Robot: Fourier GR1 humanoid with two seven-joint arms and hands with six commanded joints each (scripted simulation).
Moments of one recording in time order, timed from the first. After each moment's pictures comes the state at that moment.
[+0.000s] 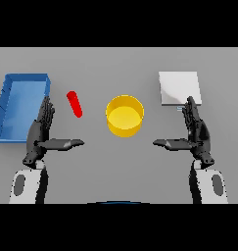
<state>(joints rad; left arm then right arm) 0.00 0.00 0.00 -1.57 0.00 0.00 0.00 0.00 0.00 0.00 -1.57 0.00 0.00 0.00</state>
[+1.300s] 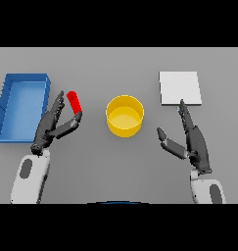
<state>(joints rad) -0.16 0.07 -0.05 -1.38 -0.14 -0.03 0.03 0.09 -0.05 0.13 -1.71 0.21 -0.02 -0.08</state>
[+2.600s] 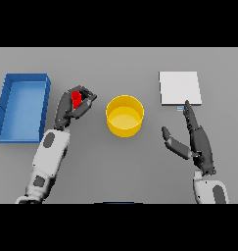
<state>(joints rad) -0.52 -0.01 0.06 -0.86 -0.20 0.14 -0.23 0.11 -0.06 0.11 -1.73 0.19 -0.02 -0.06</state>
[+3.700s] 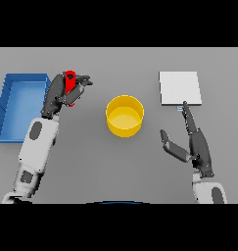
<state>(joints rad) -0.55 0.09 0.00 -1.05 -0.12 0.01 -0.12 0.13 -0.06 0.14 -1.74 0.24 -0.03 -0.14</state>
